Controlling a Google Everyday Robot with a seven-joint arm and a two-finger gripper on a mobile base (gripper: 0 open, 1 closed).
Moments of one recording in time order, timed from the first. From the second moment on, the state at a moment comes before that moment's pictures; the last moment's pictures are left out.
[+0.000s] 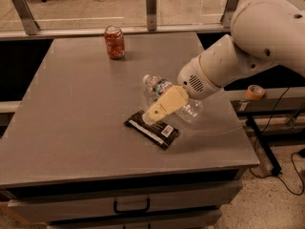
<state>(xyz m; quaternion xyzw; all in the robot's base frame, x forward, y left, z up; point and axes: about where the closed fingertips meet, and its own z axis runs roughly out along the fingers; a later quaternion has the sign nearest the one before) 0.508 -0.038 0.870 -0.43 0.84 0.23 0.25</state>
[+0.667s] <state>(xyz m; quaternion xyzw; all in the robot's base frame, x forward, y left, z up) 0.525 -0.058 0.881 -0.39 0.85 0.22 0.28</state>
